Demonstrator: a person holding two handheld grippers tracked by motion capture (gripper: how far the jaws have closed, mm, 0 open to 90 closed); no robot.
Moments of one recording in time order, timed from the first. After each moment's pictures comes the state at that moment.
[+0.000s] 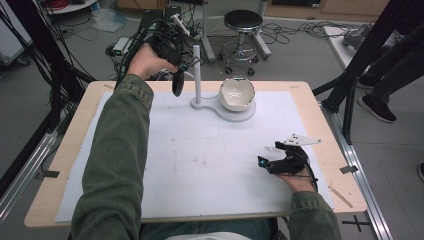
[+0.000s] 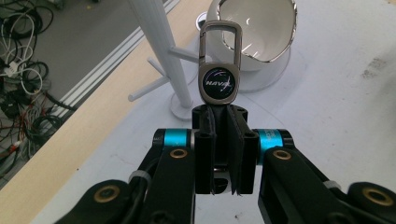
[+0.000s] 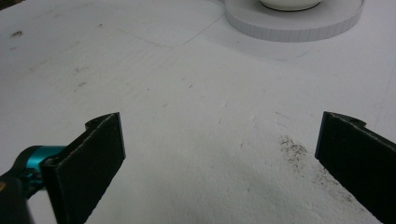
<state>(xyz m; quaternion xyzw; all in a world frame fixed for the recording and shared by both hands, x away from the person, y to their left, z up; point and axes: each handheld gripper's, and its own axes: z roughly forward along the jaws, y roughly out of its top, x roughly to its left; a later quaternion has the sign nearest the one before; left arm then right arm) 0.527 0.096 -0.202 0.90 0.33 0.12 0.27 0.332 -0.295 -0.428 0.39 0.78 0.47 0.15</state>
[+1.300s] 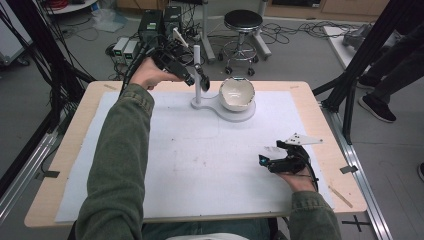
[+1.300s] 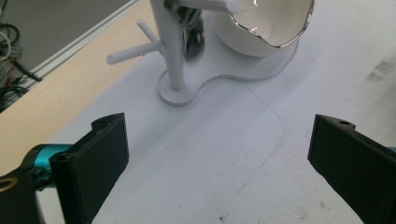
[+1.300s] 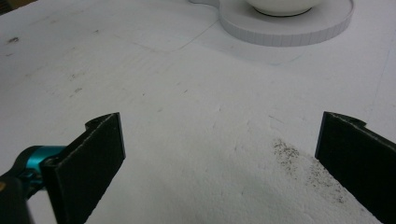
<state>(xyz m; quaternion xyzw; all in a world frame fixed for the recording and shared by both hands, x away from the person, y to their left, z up) 0.530 0.105 -0.242 0.88 0.38 0.07 0.28 0.333 -0.296 -0.427 0.40 0.77 0.47 0.15</state>
